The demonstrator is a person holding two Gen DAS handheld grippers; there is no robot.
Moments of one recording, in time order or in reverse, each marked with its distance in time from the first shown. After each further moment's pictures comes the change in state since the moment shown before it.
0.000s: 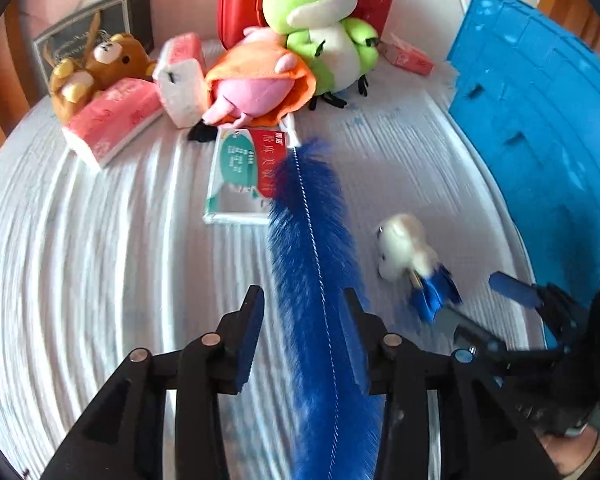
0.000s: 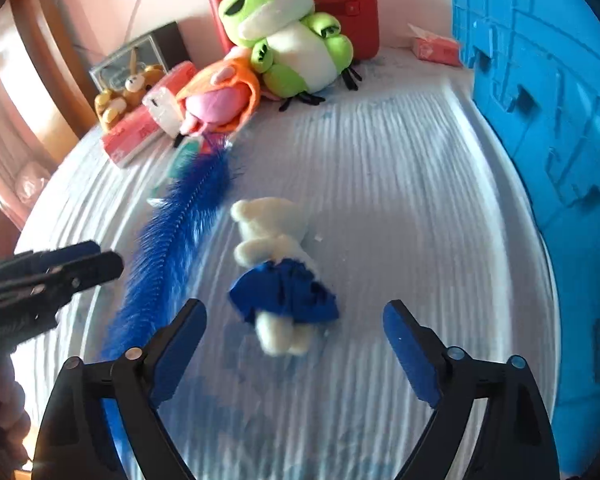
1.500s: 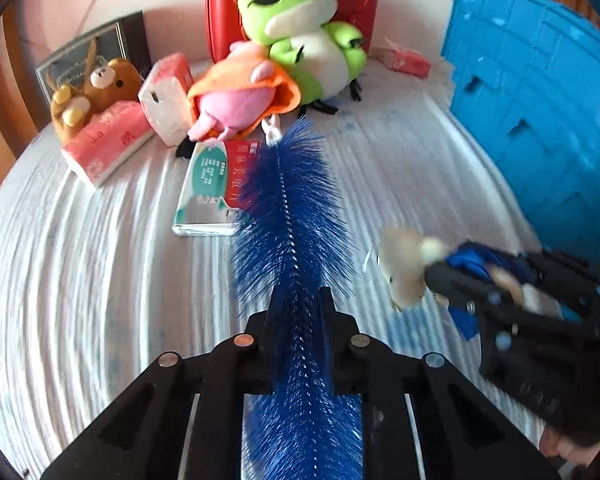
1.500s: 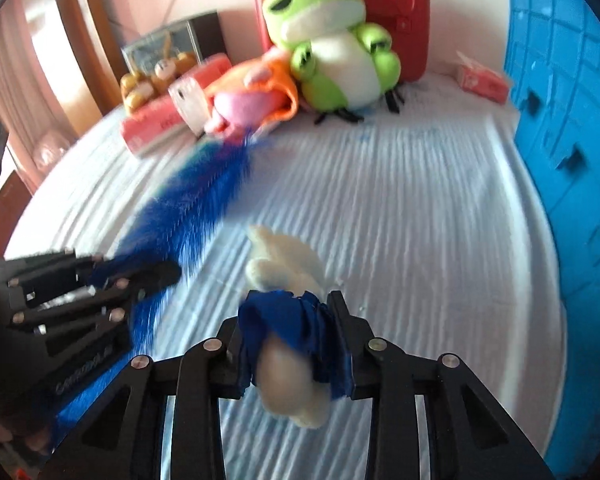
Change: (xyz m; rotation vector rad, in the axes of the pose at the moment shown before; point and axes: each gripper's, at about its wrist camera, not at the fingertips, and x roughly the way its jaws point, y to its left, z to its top) left arm -0.003 -0.033 -0.011 0.052 -0.089 0.078; right arm 0.008 0.011 0.019 -0.145 -0.054 0.065
